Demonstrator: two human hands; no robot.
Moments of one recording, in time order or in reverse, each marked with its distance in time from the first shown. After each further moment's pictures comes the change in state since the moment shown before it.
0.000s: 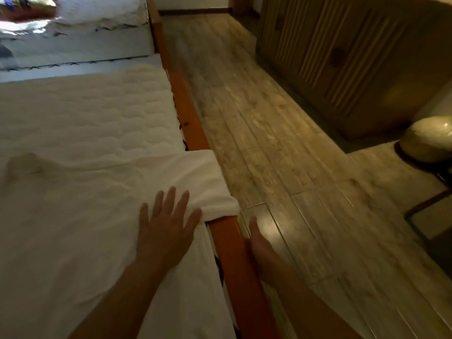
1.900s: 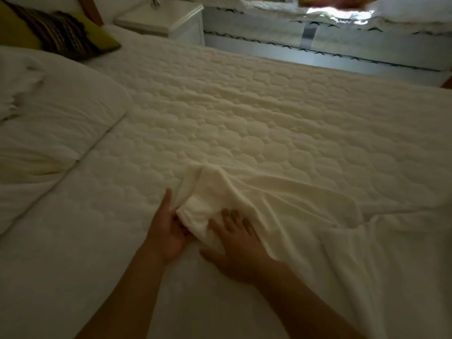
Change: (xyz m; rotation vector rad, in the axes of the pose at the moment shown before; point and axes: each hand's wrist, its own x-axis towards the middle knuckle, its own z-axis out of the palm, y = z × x) left_hand -0.282 -0.892 -0.127 -2.091 0.368 -1.031; right_hand -0.072 0.197 0.954 -1.668 -0.574 -0.892
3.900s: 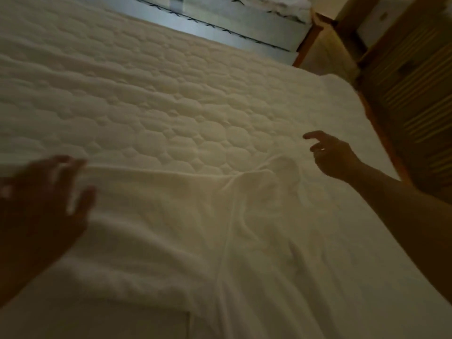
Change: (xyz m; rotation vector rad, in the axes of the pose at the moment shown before) left_hand 0.055 -0.066 0.140 1.511 0.096 1.340; right_hand -0.197 0.370 -0.263 -0.289 0.501 0.719
